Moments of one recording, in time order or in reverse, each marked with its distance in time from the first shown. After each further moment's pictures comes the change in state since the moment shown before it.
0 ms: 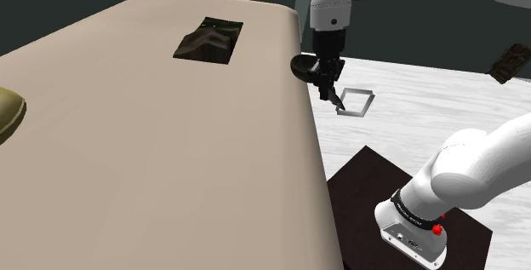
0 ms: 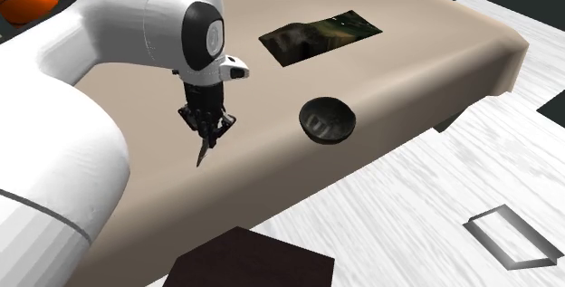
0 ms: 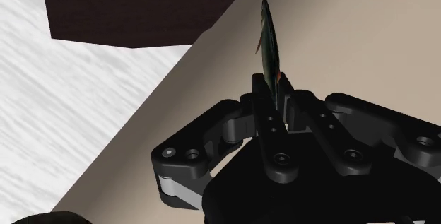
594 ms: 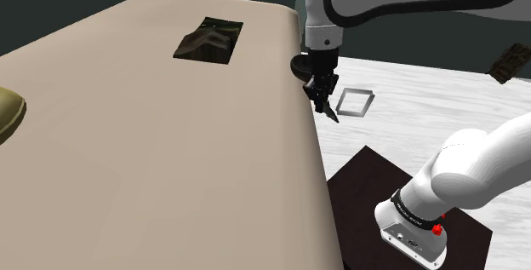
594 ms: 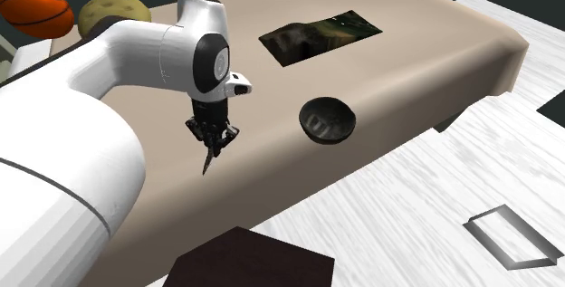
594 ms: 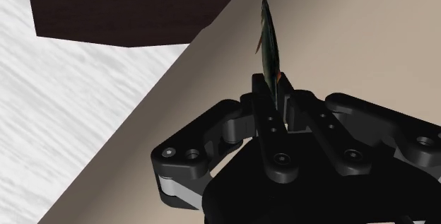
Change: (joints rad) arm 0.002 0.006 0.009 -0.108 0.003 0.114 -0.011
